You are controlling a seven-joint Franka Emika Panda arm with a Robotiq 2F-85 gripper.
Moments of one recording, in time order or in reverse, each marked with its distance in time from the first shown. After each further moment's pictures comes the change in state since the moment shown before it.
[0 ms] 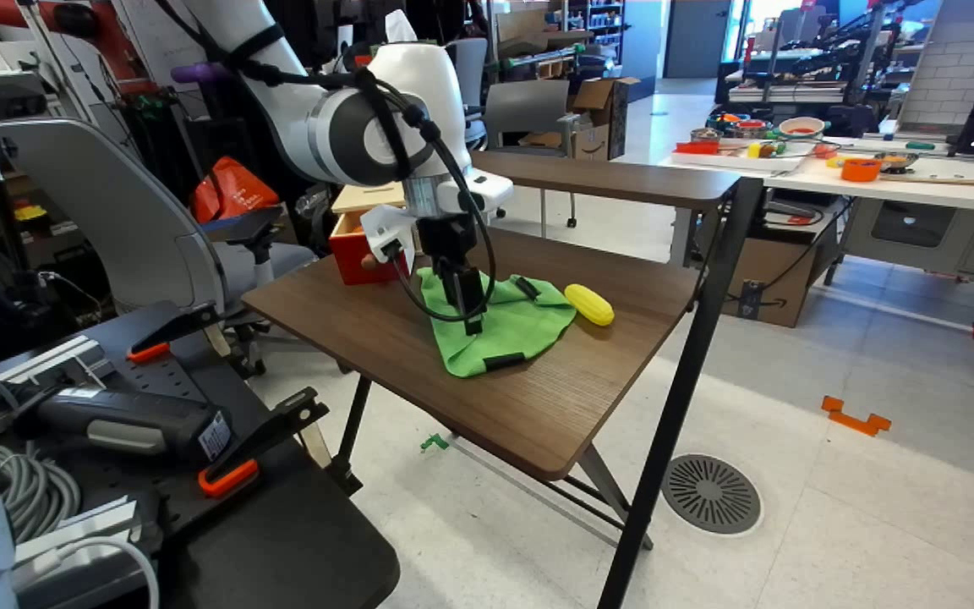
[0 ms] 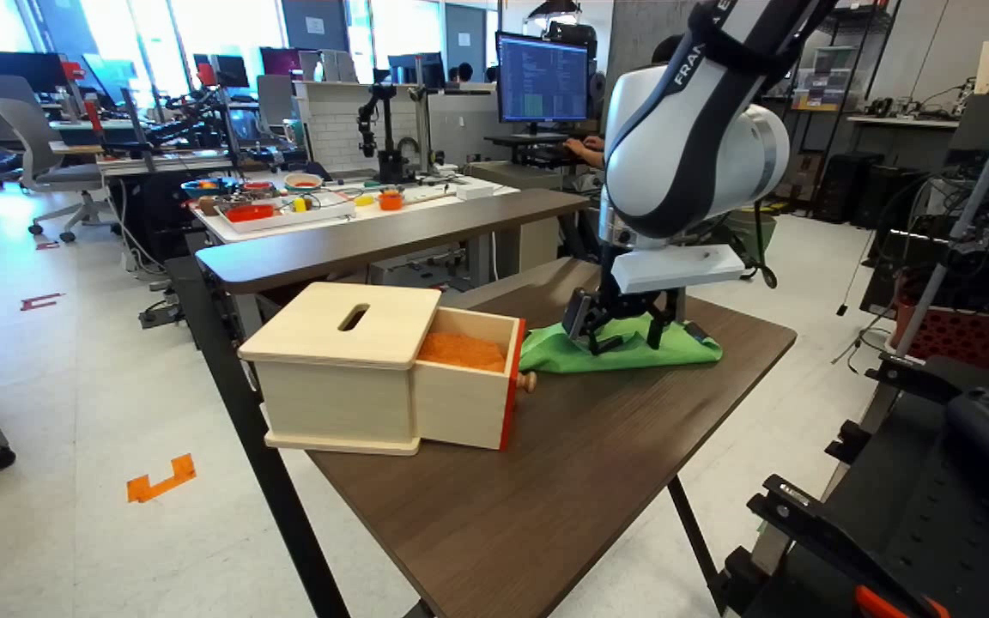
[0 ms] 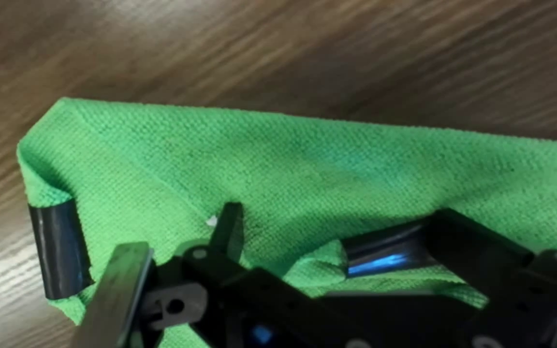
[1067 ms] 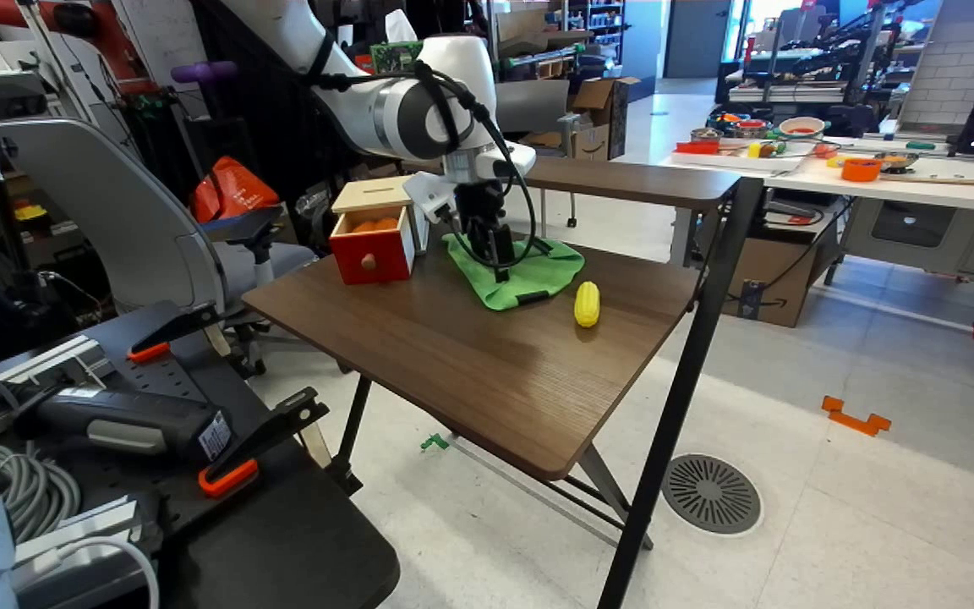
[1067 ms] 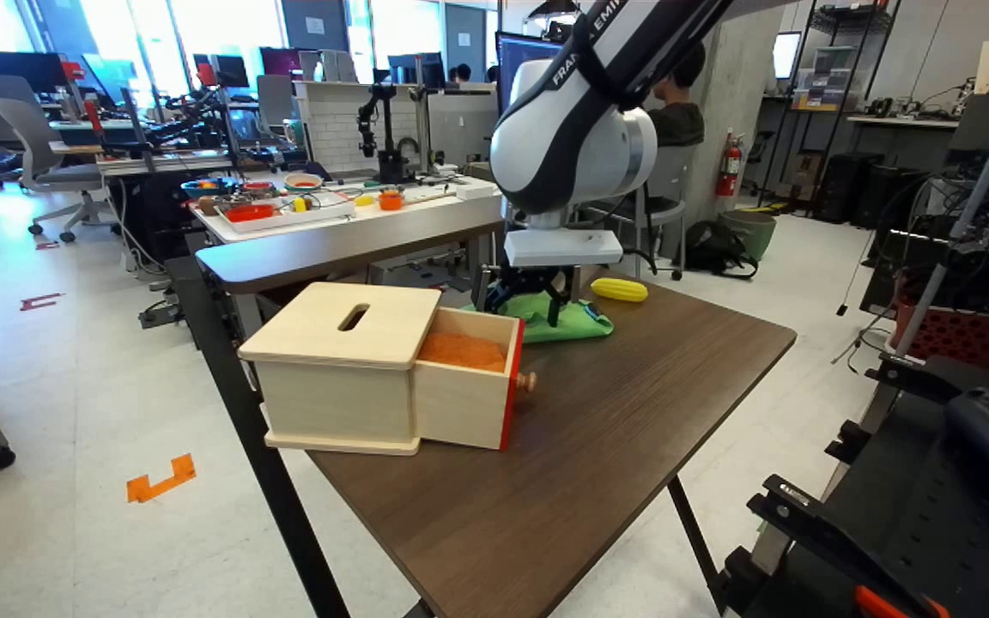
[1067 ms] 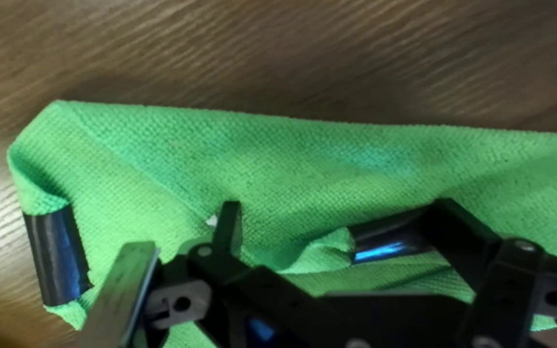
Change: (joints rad) arm 0.001 0.251 0.078 0.533 0.019 -0.197 -0.009
